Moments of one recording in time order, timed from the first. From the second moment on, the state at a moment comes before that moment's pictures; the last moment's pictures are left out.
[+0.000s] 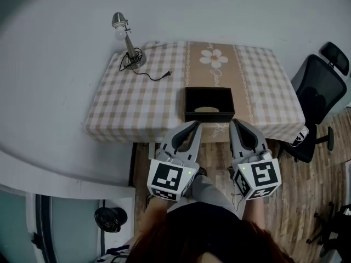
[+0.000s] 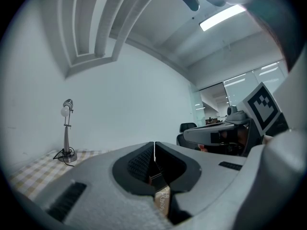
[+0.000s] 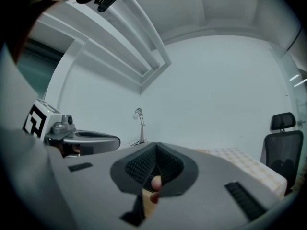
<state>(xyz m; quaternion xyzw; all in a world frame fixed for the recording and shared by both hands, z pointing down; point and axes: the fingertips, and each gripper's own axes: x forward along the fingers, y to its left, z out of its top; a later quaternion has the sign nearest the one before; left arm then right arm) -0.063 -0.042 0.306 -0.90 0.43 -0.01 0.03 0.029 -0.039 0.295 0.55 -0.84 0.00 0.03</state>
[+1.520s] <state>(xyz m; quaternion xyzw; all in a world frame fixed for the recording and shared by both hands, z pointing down) -0.062 -0.178 0.320 -0.89 0.46 -0.04 0.01 0.055 -0.174 0.314 0.53 -0.84 0.03 0.04</state>
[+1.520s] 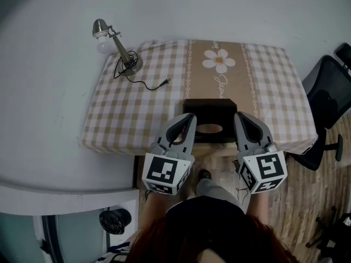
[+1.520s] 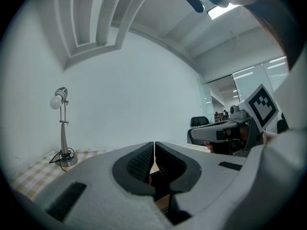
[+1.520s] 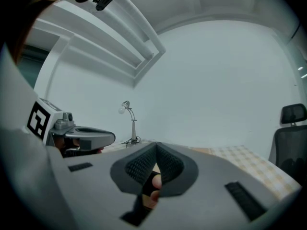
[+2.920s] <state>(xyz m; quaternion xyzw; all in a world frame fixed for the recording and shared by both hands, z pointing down) -0.098 -0.254 0.364 -0.85 0.52 -0.08 -0.03 0.092 -0.254 0.360 0.54 -0.83 -0.02 0.13</state>
